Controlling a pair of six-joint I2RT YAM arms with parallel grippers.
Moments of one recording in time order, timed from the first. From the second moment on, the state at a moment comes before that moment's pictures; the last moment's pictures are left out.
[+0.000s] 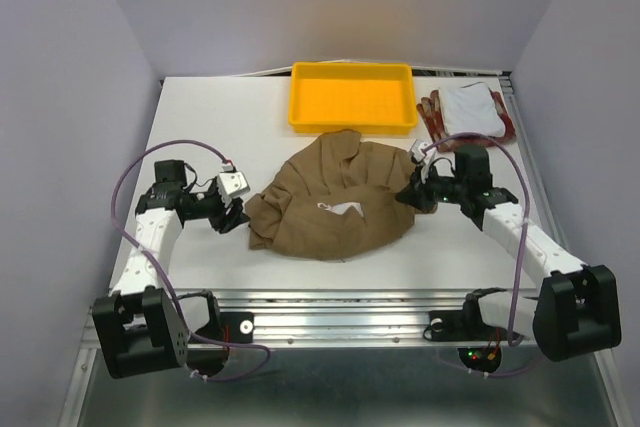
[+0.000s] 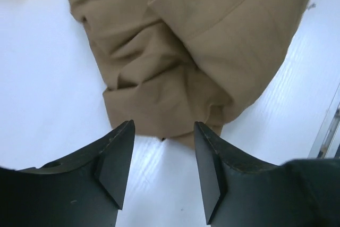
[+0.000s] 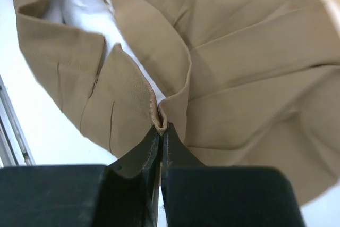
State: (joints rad) left arm 0.16 1.06 0.74 -0.69 0.95 1.03; right arm 0.17 1.16 0.74 -0.19 -0.79 -0.38
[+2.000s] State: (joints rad) left arm -0.36 1.77 1.12 -0.67 0.88 0.64; right arm 0.26 1.03 0.52 -0.22 -0.60 -0.50
